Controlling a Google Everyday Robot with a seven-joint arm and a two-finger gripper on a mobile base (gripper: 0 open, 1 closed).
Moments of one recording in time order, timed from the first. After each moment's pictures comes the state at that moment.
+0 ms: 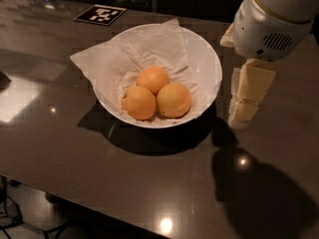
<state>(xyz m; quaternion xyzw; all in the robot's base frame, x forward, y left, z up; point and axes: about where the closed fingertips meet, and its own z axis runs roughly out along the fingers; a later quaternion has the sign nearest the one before) 0.451 -0.133 0.972 -0.67 0.73 -0.01 0.13</state>
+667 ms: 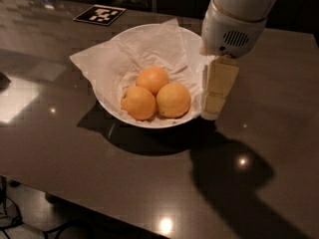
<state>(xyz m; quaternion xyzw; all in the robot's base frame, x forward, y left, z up) 0.477 -0.096 0.953 -0.67 0.74 0.01 0.09</state>
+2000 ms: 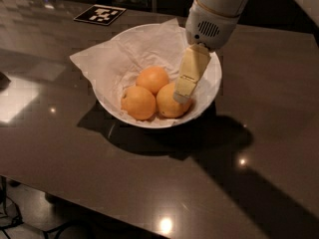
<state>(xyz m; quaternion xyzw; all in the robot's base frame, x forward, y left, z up) 0.520 -0.068 0.937 -0.58 0.81 0.07 0.09</state>
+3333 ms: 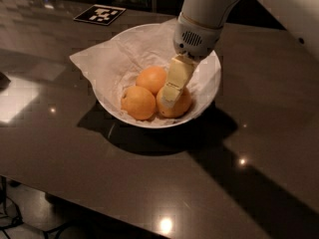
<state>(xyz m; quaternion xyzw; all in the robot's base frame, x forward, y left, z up) 0.523 -0.049 0.909 -0.55 0.83 0.10 0.05</state>
